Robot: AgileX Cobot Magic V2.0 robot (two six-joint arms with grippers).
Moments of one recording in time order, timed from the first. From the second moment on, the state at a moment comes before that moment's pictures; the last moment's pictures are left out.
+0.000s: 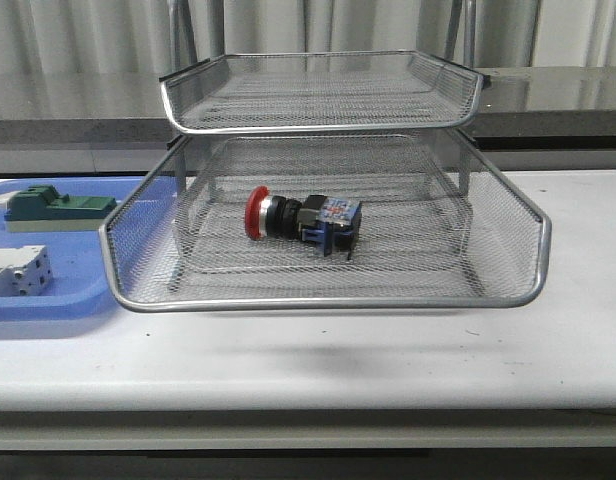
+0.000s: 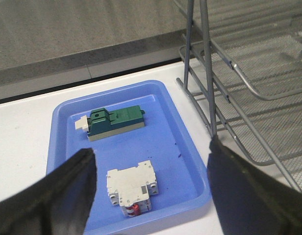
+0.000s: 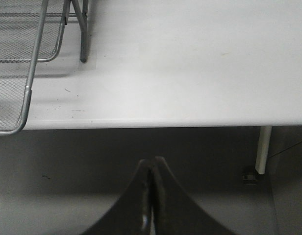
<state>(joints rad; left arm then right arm) -0.03 0.66 -0.56 -0.49 0.33 0.61 0.02 0.54 -0.75 -0.03 1.03 0.09</state>
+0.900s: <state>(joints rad) -0.03 0.36 -0.32 -0.58 0.08 0.61 0.02 0.54 -0.75 -0.03 1.03 0.09</state>
